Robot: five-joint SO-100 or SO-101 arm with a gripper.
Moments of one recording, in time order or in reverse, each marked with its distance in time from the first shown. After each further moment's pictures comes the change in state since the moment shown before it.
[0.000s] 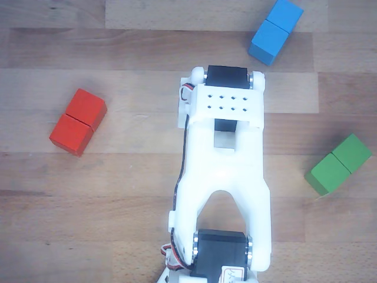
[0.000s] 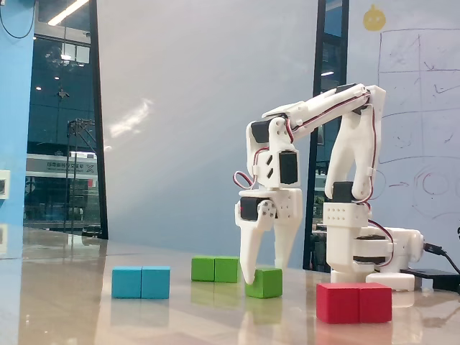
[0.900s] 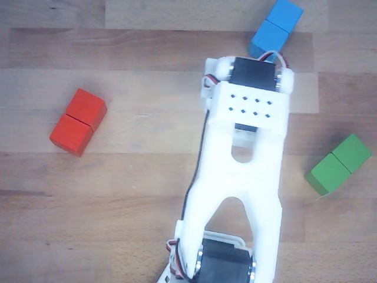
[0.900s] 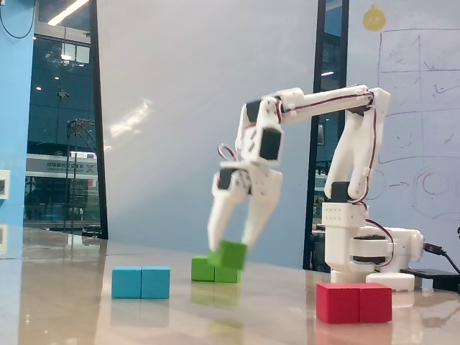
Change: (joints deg) arm 7.5 5.4 -7.5 -2.1 0.0
